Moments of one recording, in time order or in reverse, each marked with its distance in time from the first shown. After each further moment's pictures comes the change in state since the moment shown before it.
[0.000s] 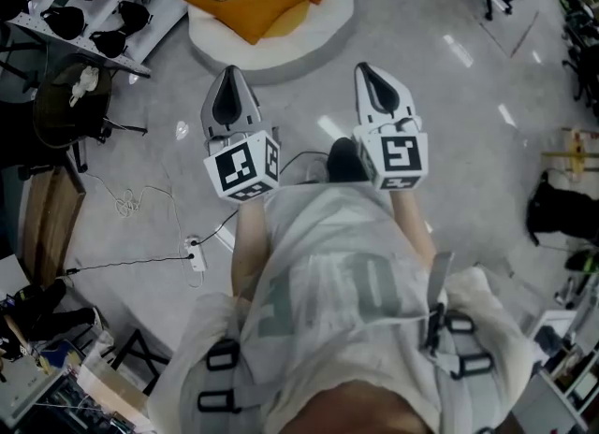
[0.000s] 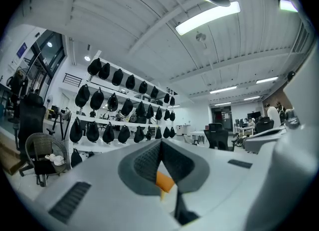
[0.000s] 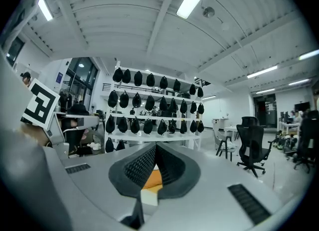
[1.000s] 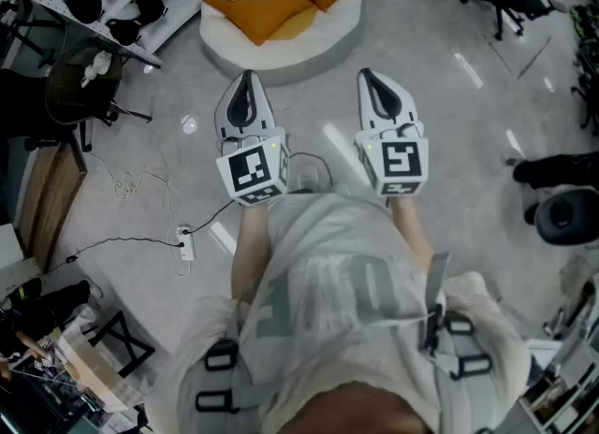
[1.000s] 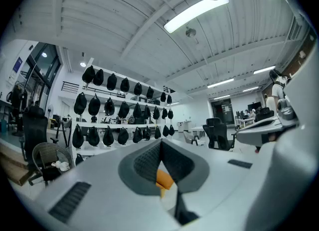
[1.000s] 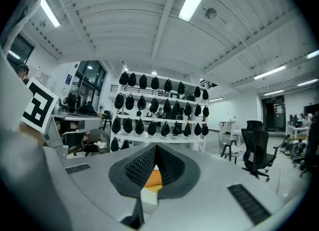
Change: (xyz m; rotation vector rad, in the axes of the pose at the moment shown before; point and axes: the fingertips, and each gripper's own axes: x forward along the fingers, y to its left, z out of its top) left arm -0.031 -0.086 0.013 0.085 0.024 0.022; right arm -0.048 -0.049 0.010 -0.035 -0.007 0.076
